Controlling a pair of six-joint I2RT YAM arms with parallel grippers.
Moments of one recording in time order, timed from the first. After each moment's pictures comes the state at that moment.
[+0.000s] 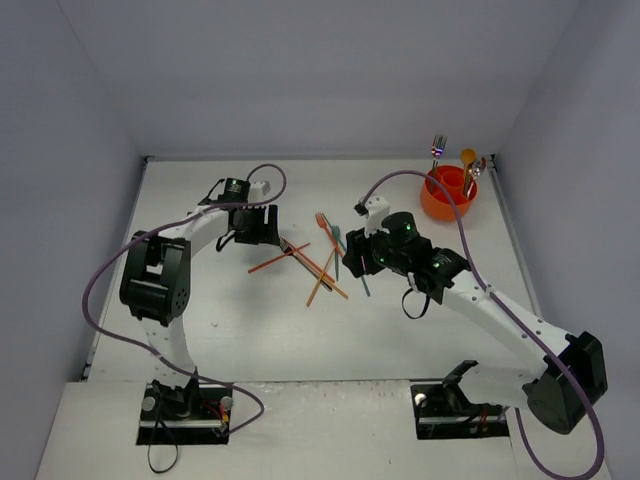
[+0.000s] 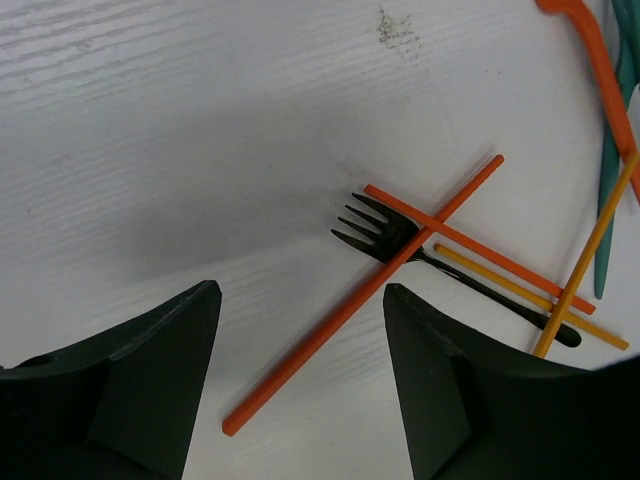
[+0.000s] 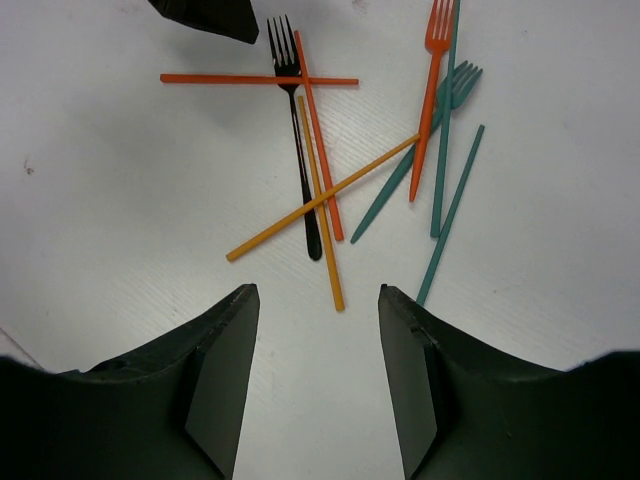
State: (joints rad) left arm -0.26 1.87 1.31 -0.42 0.29 -0.19; right arm 0.65 1.21 0.93 -0.30 -0.09 0.16
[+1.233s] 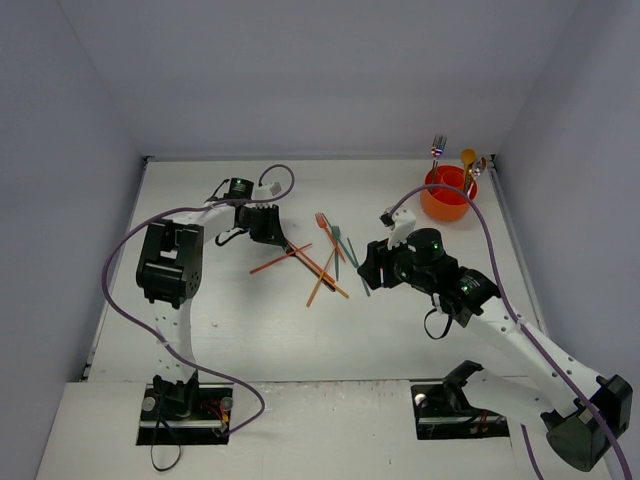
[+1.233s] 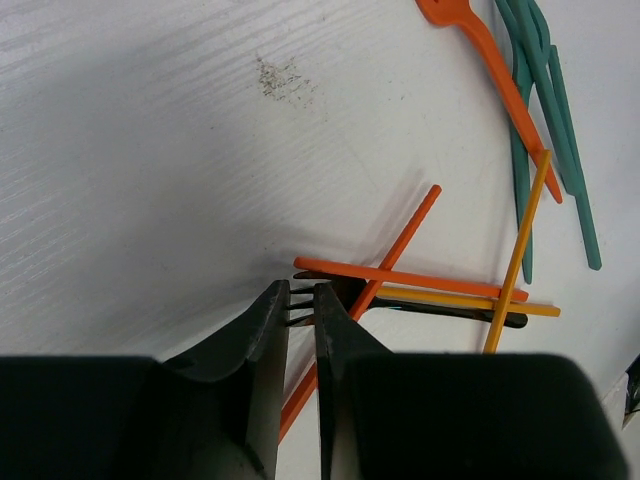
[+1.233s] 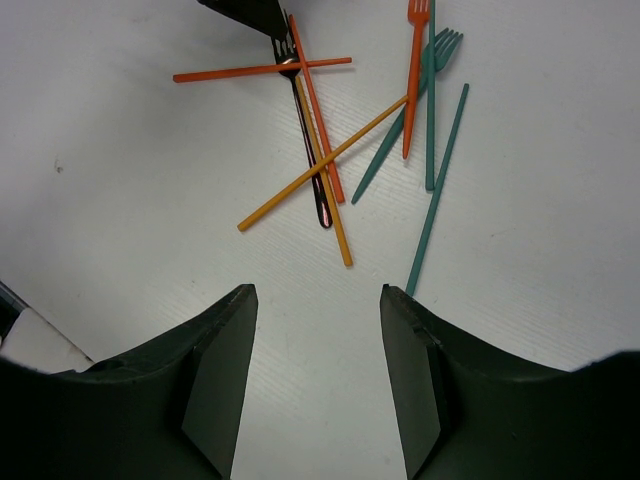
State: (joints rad) left arm -0.24 2.08 1.43 -0.38 0.60 -0.15; right arm 0.62 0.96 0.81 -0.38 -0.09 0.23
